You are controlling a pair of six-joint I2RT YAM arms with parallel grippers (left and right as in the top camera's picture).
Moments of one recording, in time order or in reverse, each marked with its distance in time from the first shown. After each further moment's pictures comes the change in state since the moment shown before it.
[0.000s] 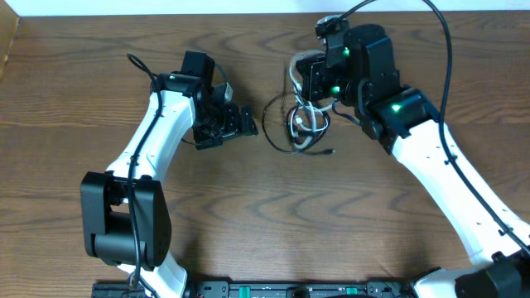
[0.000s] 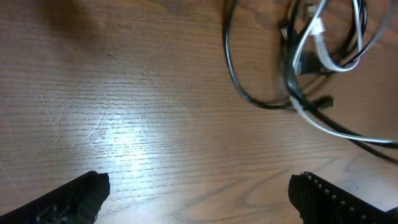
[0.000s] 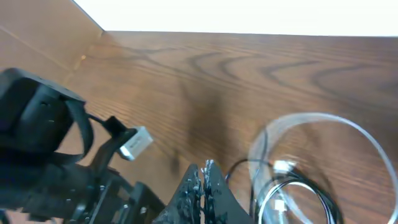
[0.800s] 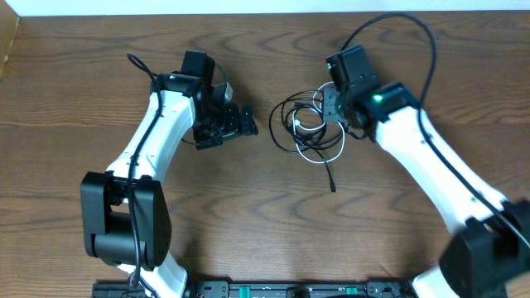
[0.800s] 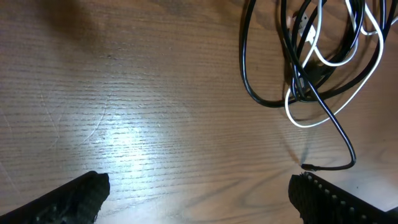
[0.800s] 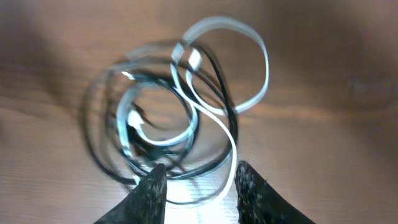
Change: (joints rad) left arm 0.000 0.000 0.000 0.001 0.000 0.000; right arm -0.010 0.134 -0.003 -0.396 0.404 0.068
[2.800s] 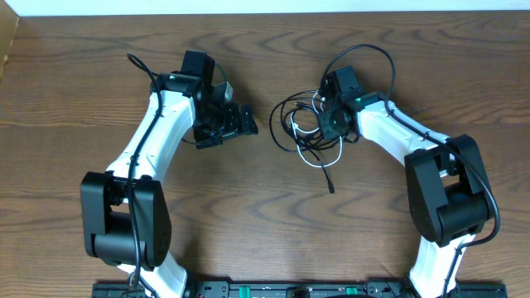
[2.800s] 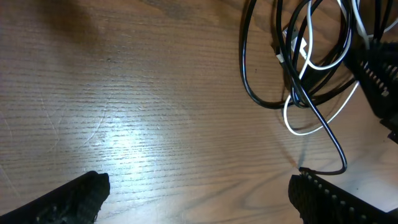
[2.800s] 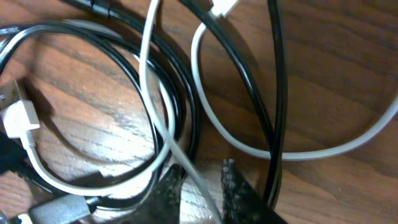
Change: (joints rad) left arm 0.000 0.000 0.000 0.008 0.000 0.000; right arm -0.082 0.301 -0.125 0.286 -0.177 -0.348
